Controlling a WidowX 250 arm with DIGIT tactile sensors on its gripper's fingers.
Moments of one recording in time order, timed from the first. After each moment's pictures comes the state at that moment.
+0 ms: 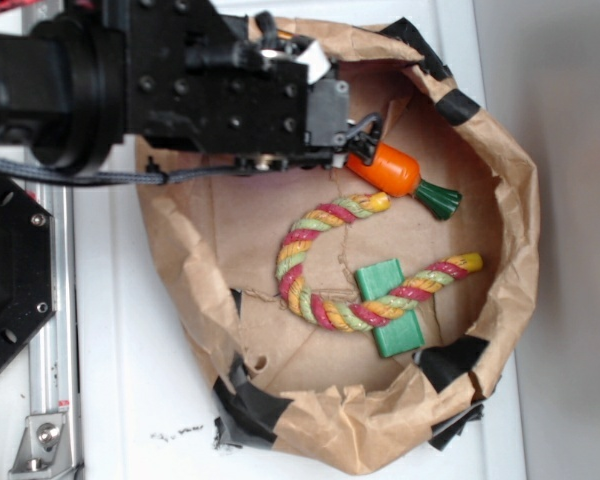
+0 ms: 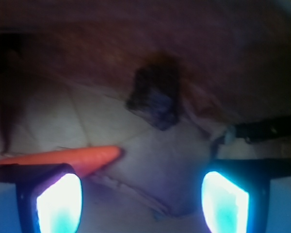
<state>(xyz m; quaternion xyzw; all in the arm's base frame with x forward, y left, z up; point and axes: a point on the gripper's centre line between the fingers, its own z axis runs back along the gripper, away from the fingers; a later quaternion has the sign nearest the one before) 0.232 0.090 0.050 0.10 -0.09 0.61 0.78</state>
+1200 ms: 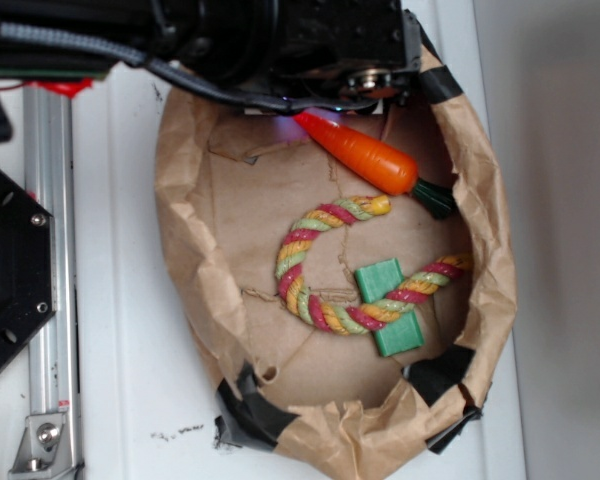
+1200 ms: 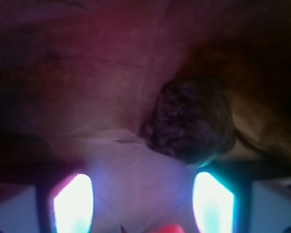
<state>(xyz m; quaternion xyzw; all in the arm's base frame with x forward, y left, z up) 0.252 0.121 0.018 0.11 -0.04 0.71 0.69</state>
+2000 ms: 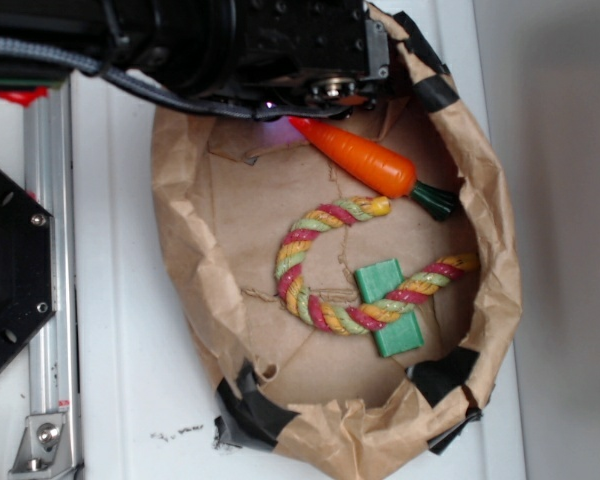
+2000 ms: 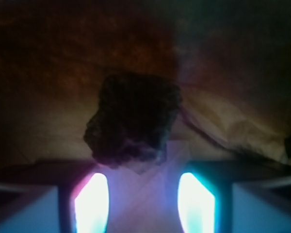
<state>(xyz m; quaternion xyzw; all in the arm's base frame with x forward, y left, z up) 0.237 0.114 0.019 0.11 -0.03 0.71 0.70</state>
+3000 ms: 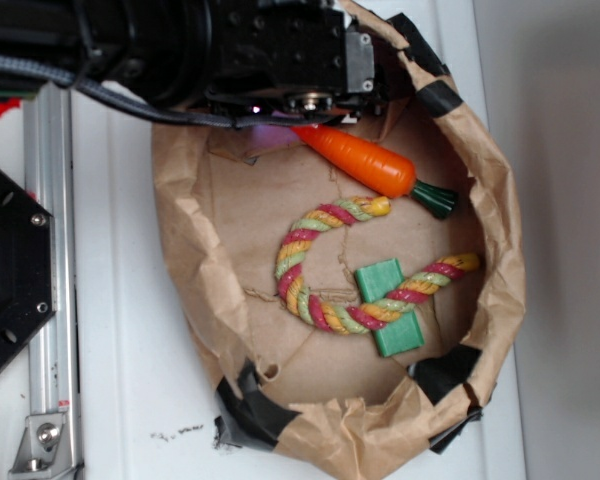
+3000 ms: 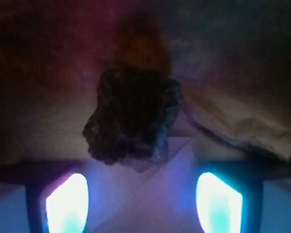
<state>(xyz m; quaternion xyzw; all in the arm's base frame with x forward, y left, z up) 0.237 0.128 0.021 0.11 -0.07 0.71 0.69</state>
